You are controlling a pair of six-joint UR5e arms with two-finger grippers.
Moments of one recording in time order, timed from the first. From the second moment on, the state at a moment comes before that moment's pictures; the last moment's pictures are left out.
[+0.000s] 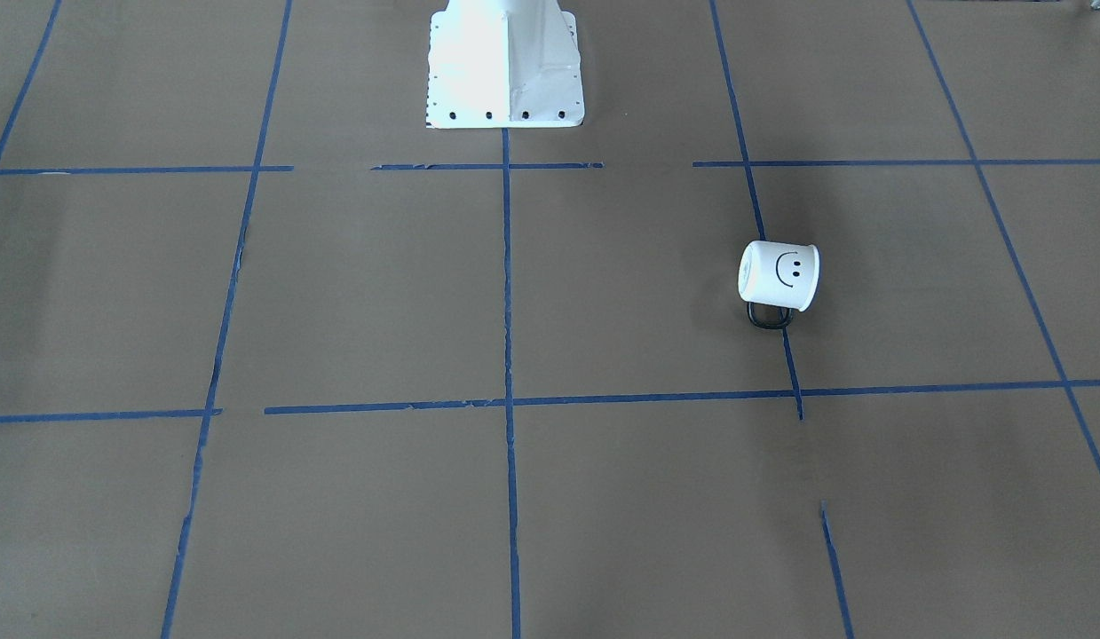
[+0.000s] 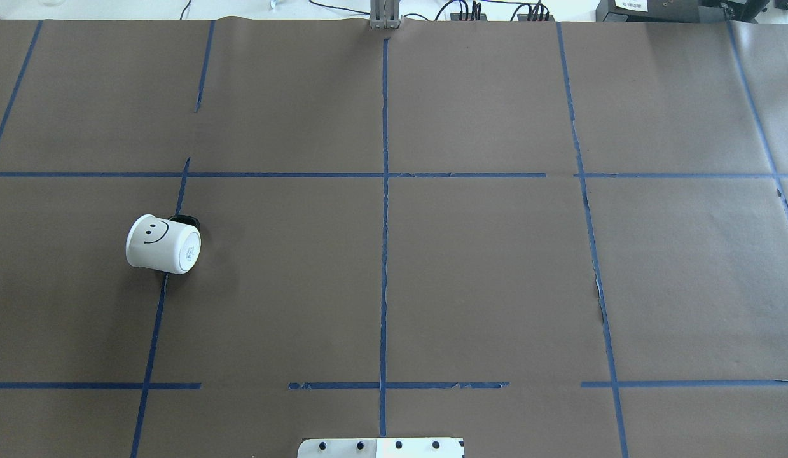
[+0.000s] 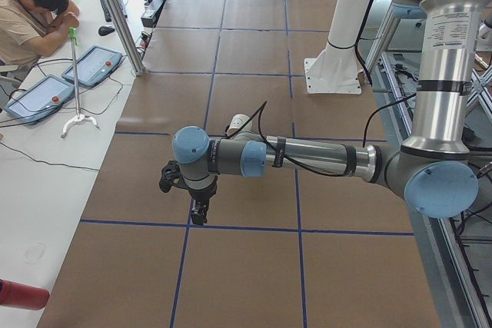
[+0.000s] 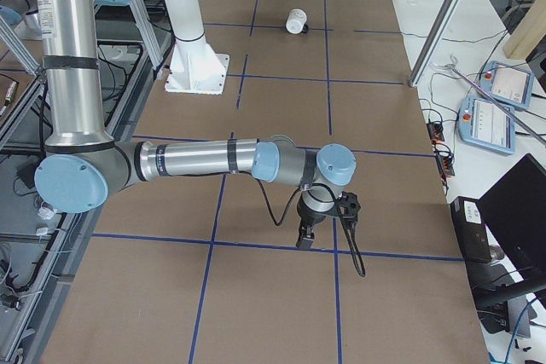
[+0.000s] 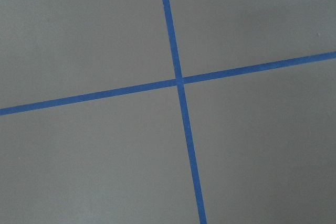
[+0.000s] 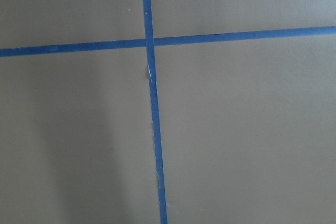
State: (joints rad) left arm -1.54 -1.60 -1.64 -1.52 -2.33 0.12; right arm 1.53 -1.54 1.64 -1.83 2.27 0.01
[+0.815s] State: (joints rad) left arm -1.51 -1.60 -1.66 -1.77 -2.32 0.12; right arm 1.53 -1.54 1.64 -1.83 2.27 0.01
